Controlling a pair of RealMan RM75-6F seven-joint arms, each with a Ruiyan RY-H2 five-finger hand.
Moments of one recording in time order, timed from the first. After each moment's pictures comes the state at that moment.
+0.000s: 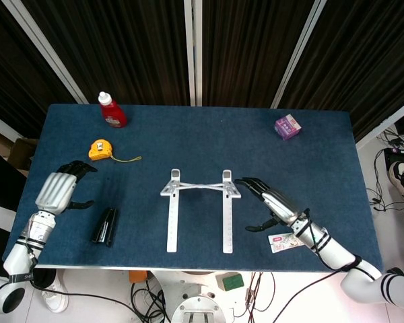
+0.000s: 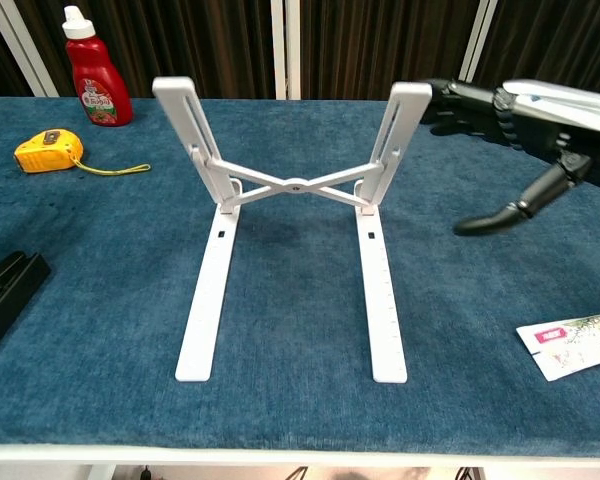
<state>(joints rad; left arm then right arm) -0.43 -1.22 -0.05 -1.49 1.41 1.23 -0.10 0.62 -1.37 -0.02 -1.41 -1.75 1.14 0.75</state>
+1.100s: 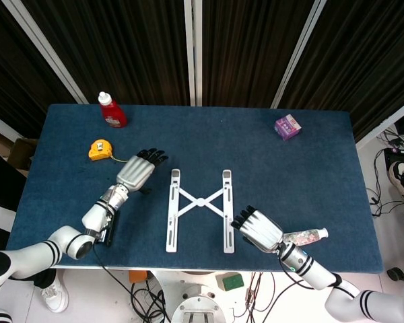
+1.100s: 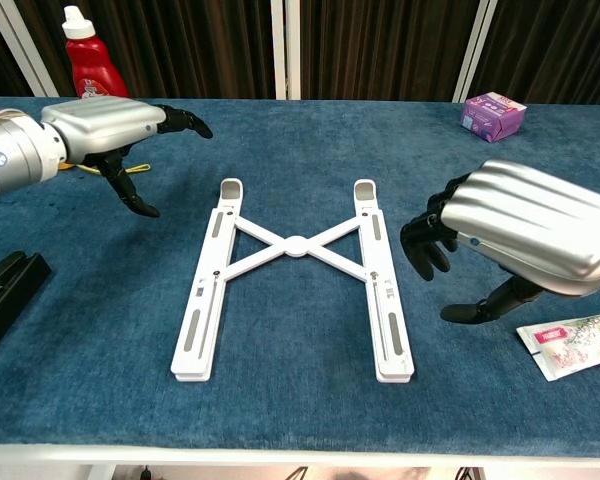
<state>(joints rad) -0.79 -1.61 -0.14 -1.13 1.38 0.85 0.07 0.52 -1.59 -0.05 -1.30 -1.89 1.27 -0.22</state>
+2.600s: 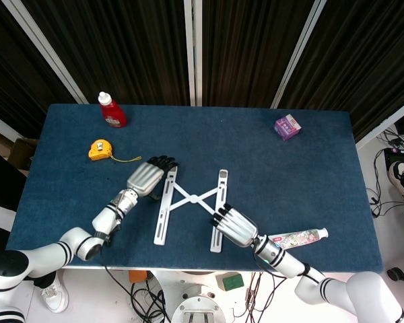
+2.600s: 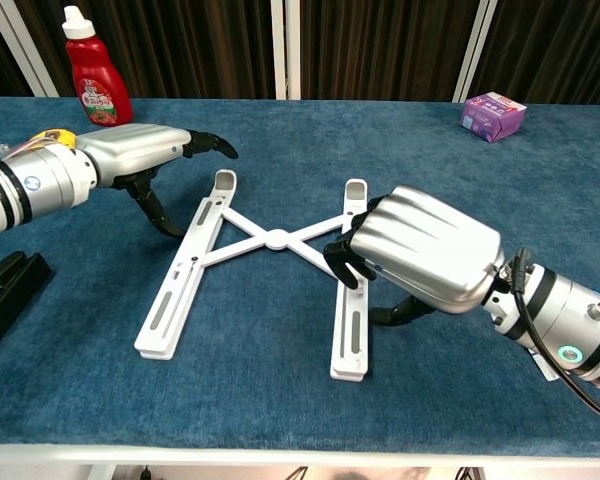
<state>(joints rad) -0.82 -1.71 -0.10 -1.03 1.41 0.85 -0.09 0.61 -1.92 -0.05 -0.88 -1.90 1.35 -0.17</state>
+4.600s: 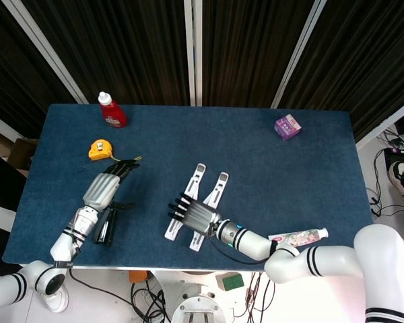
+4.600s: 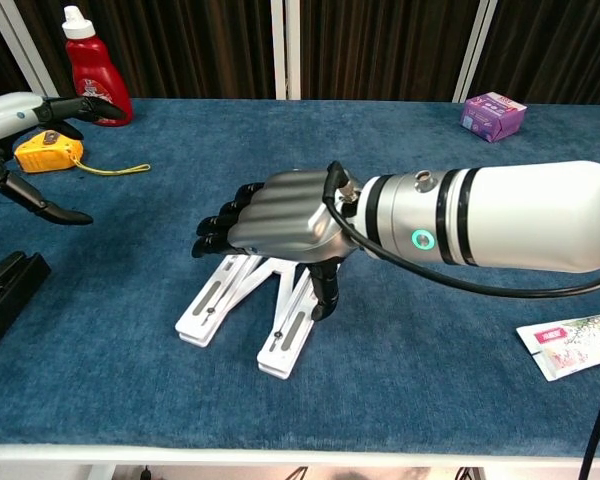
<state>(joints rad) -0.55 -1.47 -0.05 -1.35 1.41 1.14 -0.20 1.07 -1.64 0.13 -1.57 -1.08 0.59 -0.83</state>
